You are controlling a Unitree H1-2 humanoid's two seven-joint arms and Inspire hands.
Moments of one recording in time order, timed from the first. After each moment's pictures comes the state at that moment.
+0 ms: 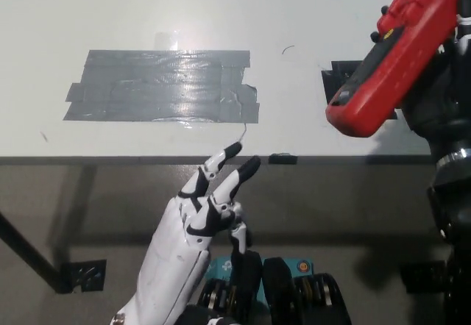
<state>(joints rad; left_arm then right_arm) -0.03 0.01 -0.25 -0.55 0.56 -0.44 -0.02 -0.54 -0.05 -0.14 -0.24 1.00 0.37 -0.45</state>
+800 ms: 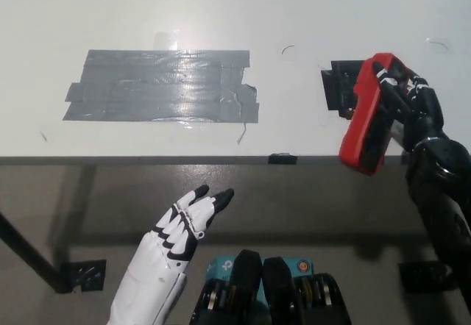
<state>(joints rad) 0.08 0.11 -0.20 -0.51 0.60 -0.44 -0.02 -0.72 -0.25 0.17 0.49 0.52 0.33 -0.50</state>
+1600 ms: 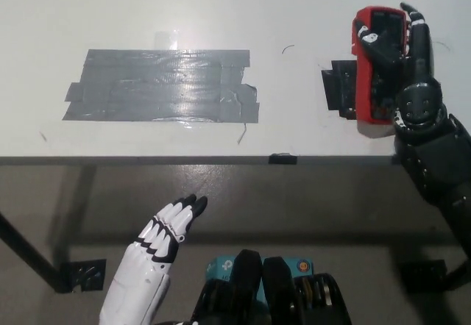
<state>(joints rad) 0.12 0.16 -0.20 -0.40 0.65 -0.44 0.12 -1.00 -0.26 0.36 0.95 0.14 0.08 -0.51</state>
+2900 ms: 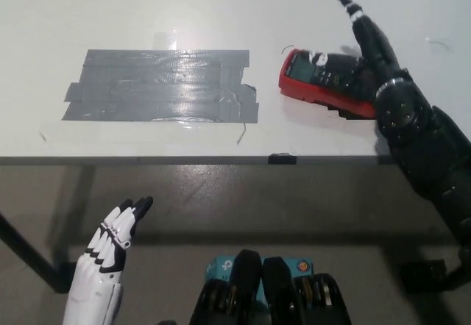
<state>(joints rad) 0.18 0.19 -0.17 -0.43 0.65 -0.44 0.29 -1.03 -0.25 0.38 0.98 -0.16 -0.15 -0.25</state>
